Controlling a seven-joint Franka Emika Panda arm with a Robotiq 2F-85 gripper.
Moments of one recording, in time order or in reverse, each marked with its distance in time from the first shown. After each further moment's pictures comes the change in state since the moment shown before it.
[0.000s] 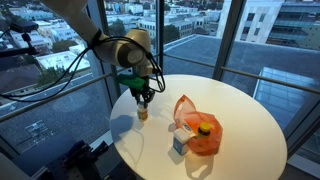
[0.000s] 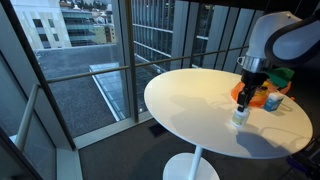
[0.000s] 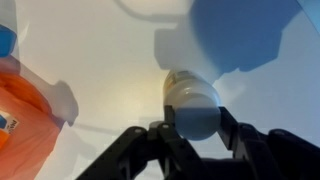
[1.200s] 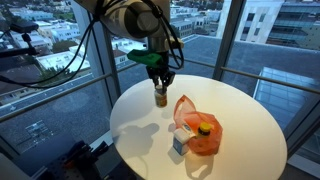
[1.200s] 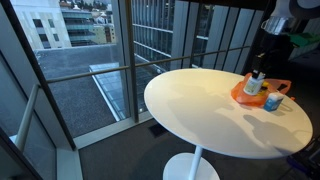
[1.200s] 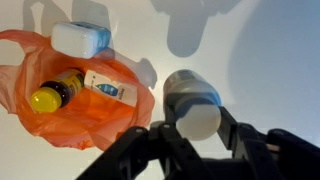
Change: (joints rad) arm -0.092 -0.183 -0.084 0.099 -0.003 -0.169 0.020
